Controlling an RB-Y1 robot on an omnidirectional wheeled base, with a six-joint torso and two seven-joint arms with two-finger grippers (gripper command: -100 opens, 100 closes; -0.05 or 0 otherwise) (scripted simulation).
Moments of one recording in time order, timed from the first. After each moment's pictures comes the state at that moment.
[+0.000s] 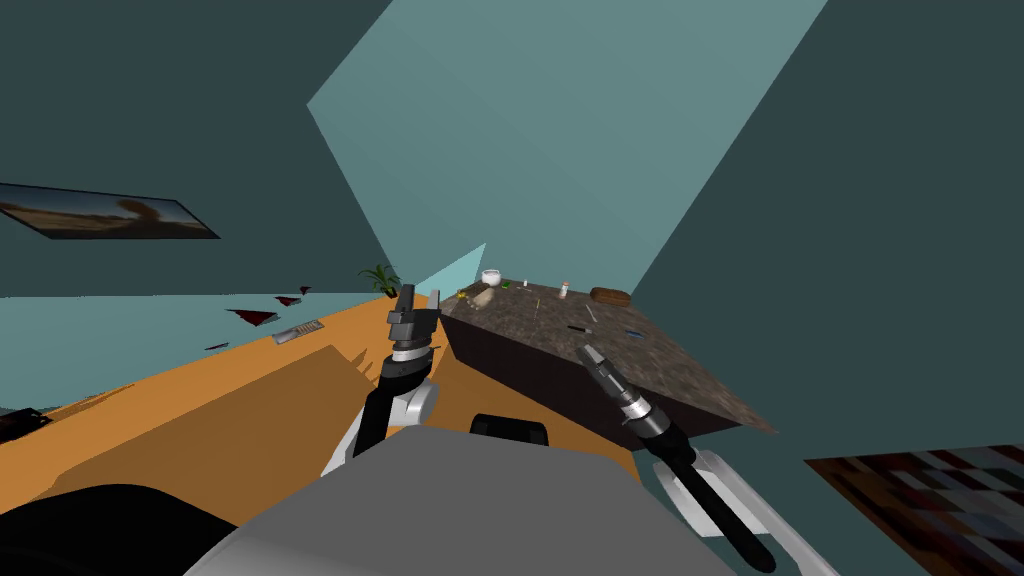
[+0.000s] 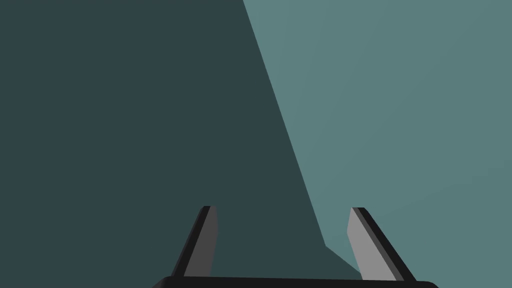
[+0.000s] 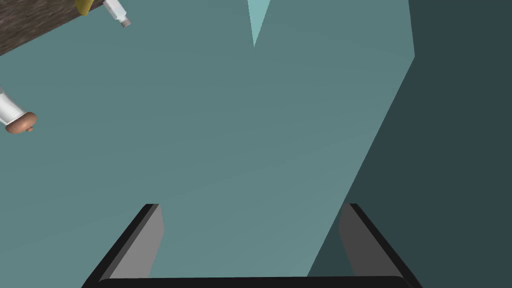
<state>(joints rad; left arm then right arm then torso) 0.47 0.03 -0.04 -2.38 -0.01 -0.58 0.02 0.60 -0.62 -0.06 -2.00 0.34 -0.64 0.14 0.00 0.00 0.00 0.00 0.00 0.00</state>
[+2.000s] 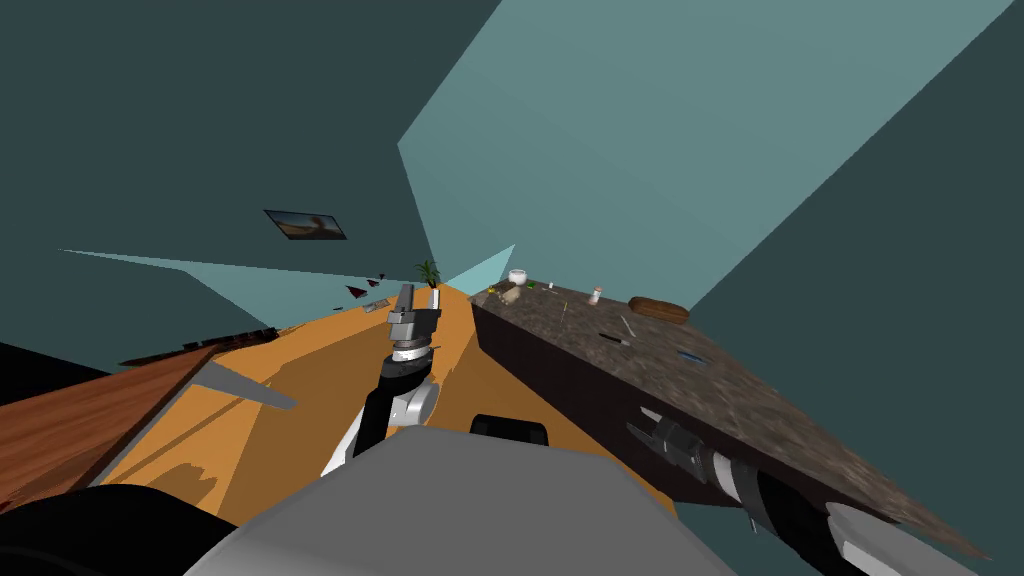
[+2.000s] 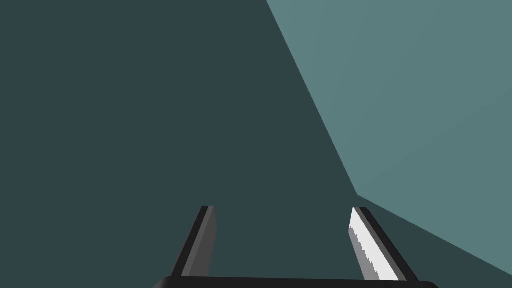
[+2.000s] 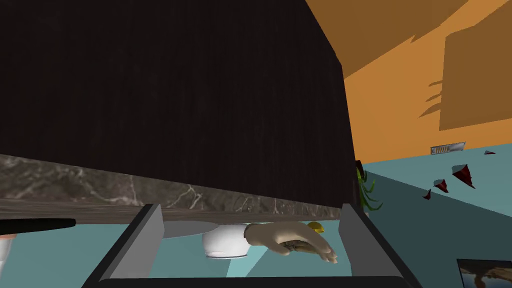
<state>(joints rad) 0.47 0.03 -0.04 -2.38 -0.01 -0.58 0.02 0.71 -1.16 0.00 -1.50 0.61 -0.65 0.21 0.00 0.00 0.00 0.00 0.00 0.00</state>
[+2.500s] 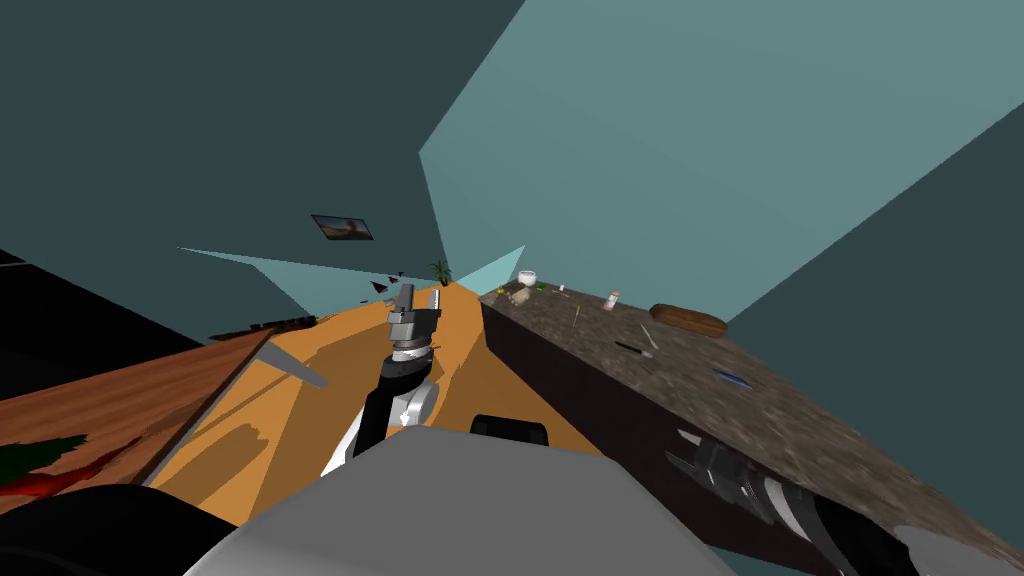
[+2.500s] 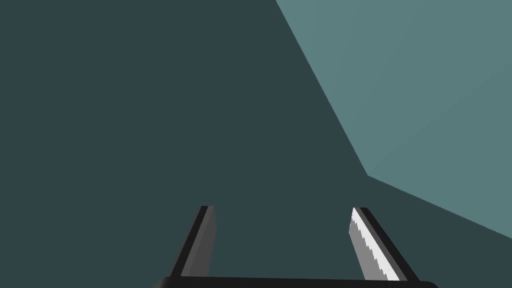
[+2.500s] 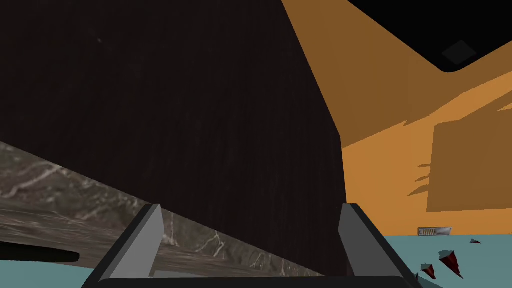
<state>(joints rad) 0.47 0.03 -0.04 -2.38 -0.01 -0.58 0.02 0.69 -1.27 0.04 -1.30 0.68 -0.68 0.23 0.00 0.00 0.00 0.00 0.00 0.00</state>
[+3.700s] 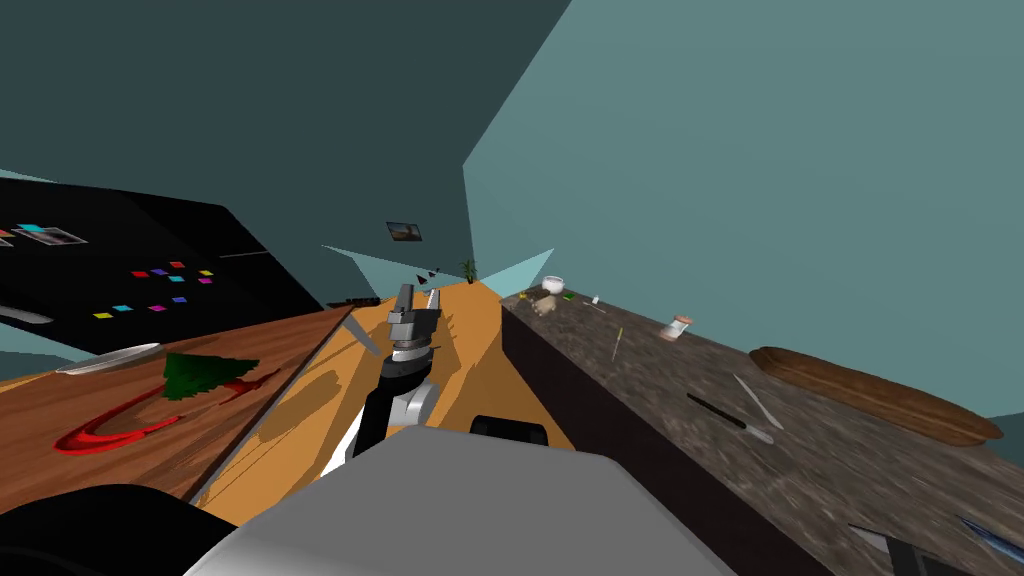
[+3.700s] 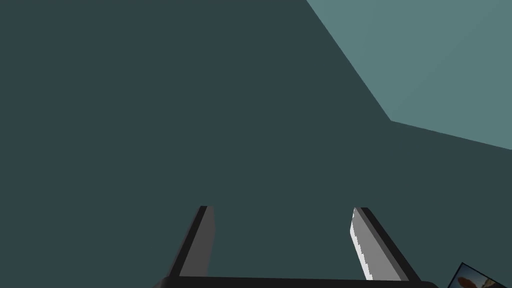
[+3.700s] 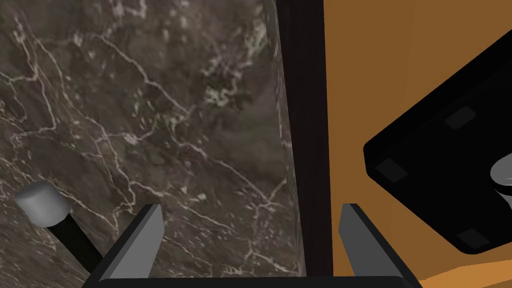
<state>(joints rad) 0.47 0.03 -0.04 -2.38 -0.01 -0.58 0.02 0.76 -1.47 0.11 -0.99 0.79 -0.66 0.31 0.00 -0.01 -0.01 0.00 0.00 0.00</state>
